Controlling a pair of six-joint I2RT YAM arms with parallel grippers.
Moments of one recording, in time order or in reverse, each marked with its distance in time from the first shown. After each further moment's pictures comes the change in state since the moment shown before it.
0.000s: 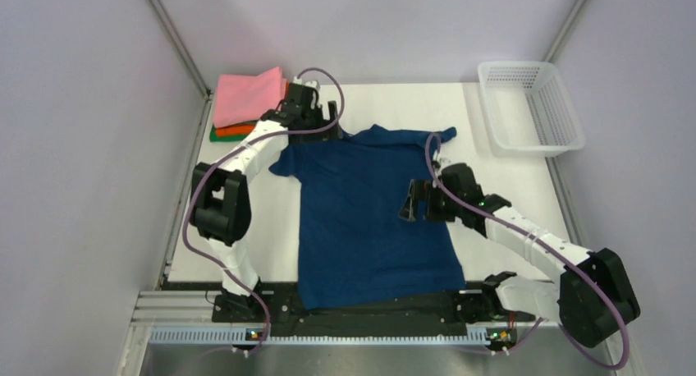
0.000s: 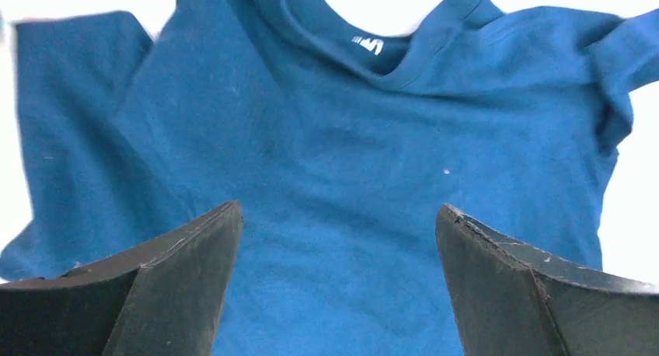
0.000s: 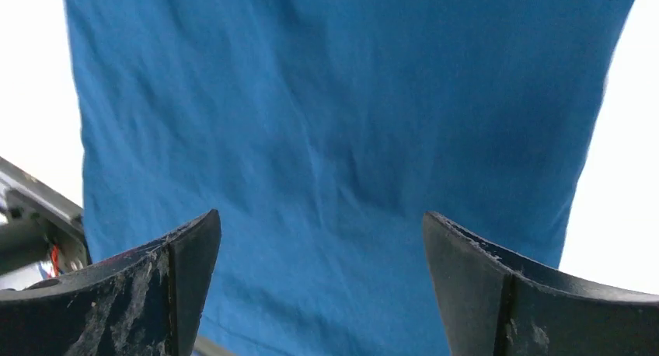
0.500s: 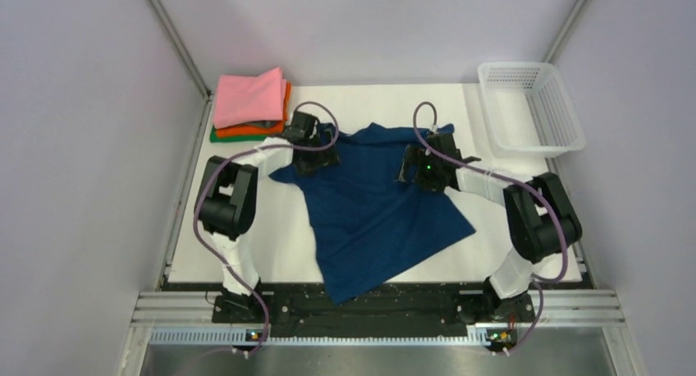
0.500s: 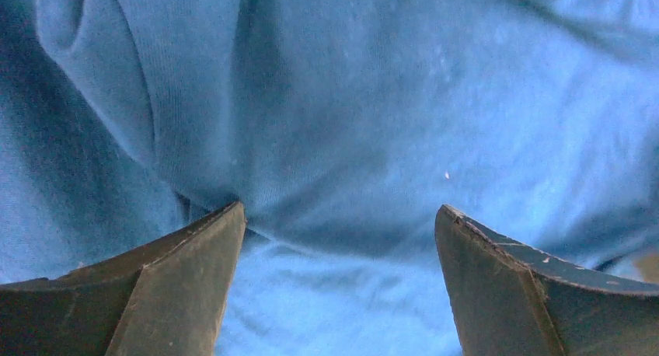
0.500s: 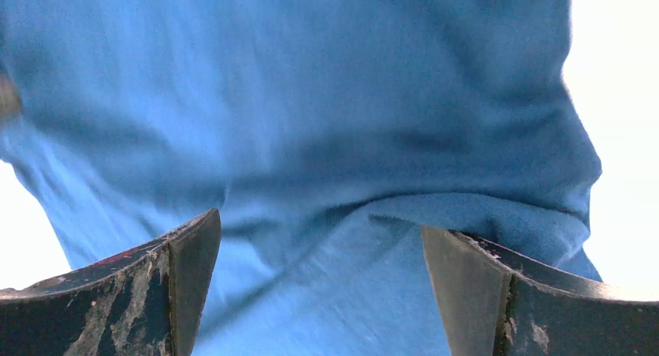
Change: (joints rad) left arm 0.004 0.155 -0.152 0.051 0.019 -0.170; right arm -0.071 0.483 0.193 0.146 0.062 0.133
